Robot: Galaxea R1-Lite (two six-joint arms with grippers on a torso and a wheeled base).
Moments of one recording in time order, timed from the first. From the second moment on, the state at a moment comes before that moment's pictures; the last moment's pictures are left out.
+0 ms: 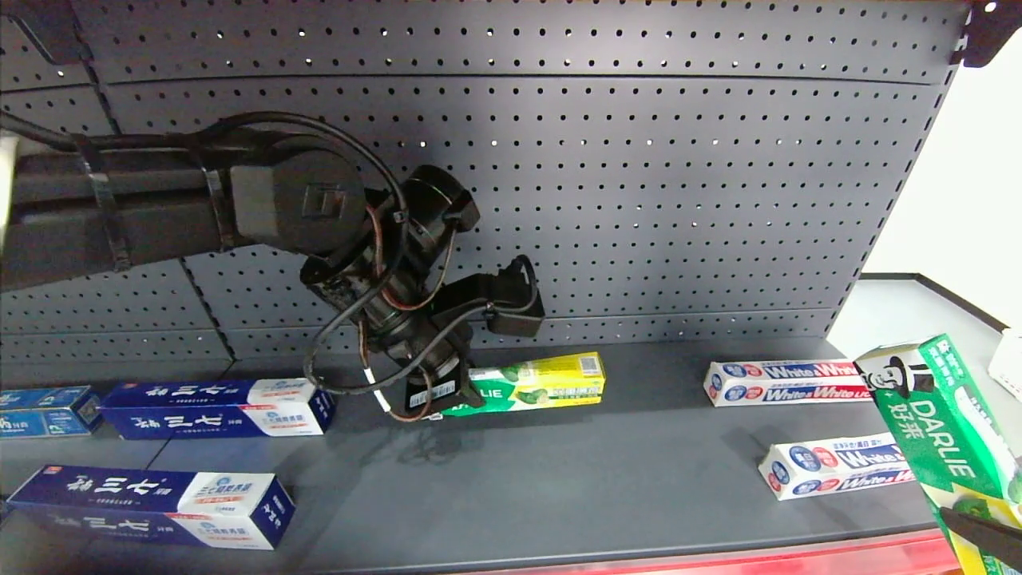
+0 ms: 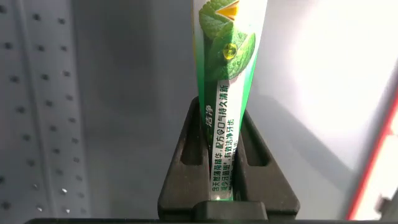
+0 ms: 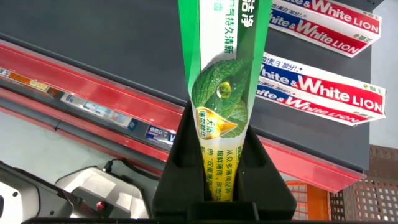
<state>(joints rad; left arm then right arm) -0.54 2.05 -1.86 0.94 -0.19 0.84 0.45 0.81 -0.48 0.11 -0.10 -0.08</state>
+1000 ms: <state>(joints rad) -0.66 1.89 -1.53 0.73 -0.13 0.67 0.44 0.80 -0.48 0.11 -0.10 -0.08</state>
